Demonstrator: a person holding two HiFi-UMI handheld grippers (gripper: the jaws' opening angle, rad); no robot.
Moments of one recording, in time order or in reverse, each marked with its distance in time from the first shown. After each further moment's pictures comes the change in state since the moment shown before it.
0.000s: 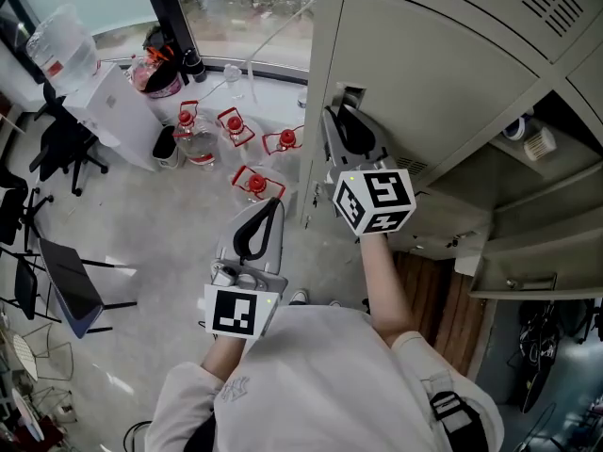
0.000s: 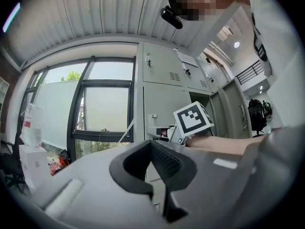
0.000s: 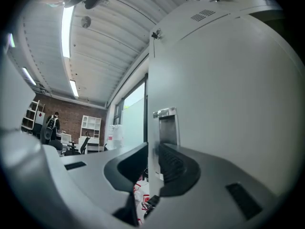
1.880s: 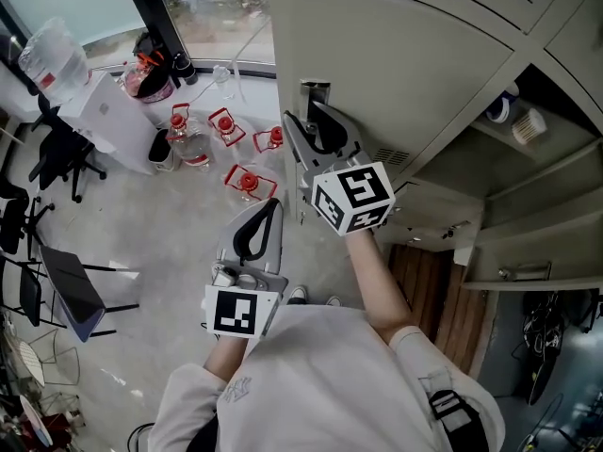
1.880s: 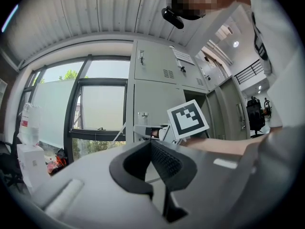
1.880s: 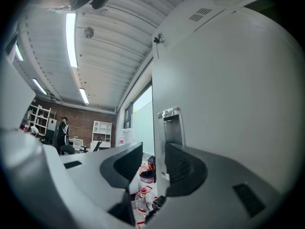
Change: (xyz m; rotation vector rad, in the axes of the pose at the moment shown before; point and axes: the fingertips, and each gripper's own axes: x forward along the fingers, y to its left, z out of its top) left arm 0.011 -0.039 -0.001 0.005 0.018 -0.019; right arm -0.012 0.016 0.003 0.034 -0.036 0.134
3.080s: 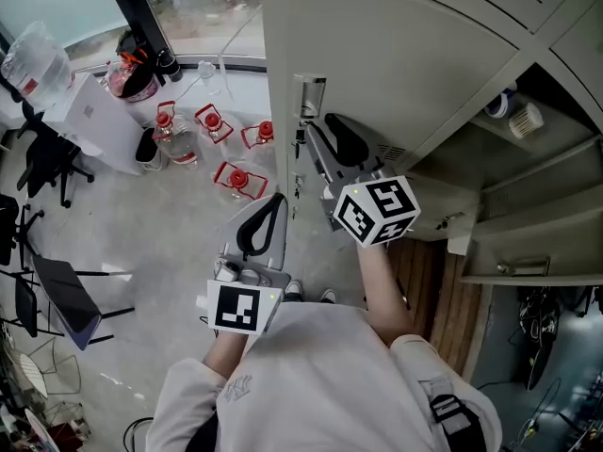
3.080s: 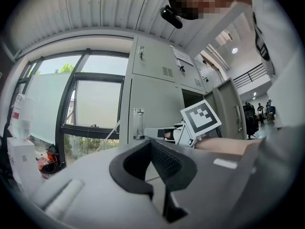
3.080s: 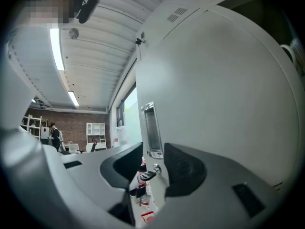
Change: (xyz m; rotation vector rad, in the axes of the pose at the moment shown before) left arm 0.020 -0.004 -0.009 -0.035 0.000 -0.072; right arm -0.036 -0.031 -0.020 0.110 0.063 -0.082
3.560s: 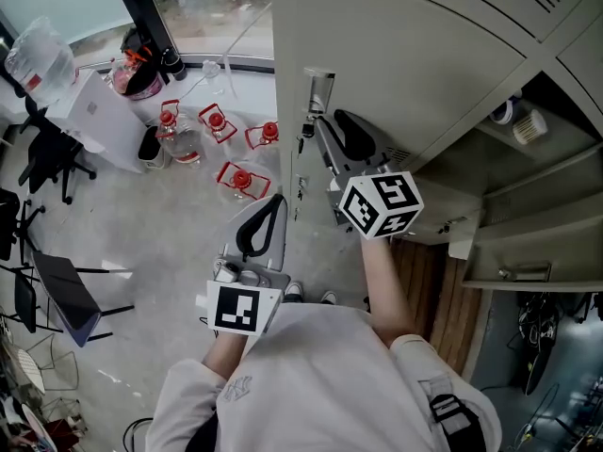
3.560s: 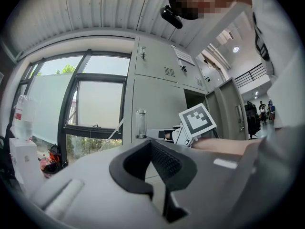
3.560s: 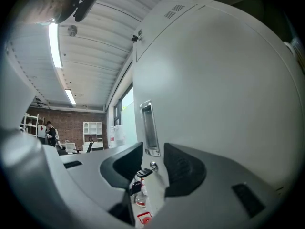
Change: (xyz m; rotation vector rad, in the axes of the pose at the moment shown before) left arm -0.002 0.008 0.000 -0.001 0.002 0.018; right arm 0.010 -0.017 -0.003 -0.007 0.005 -0.036
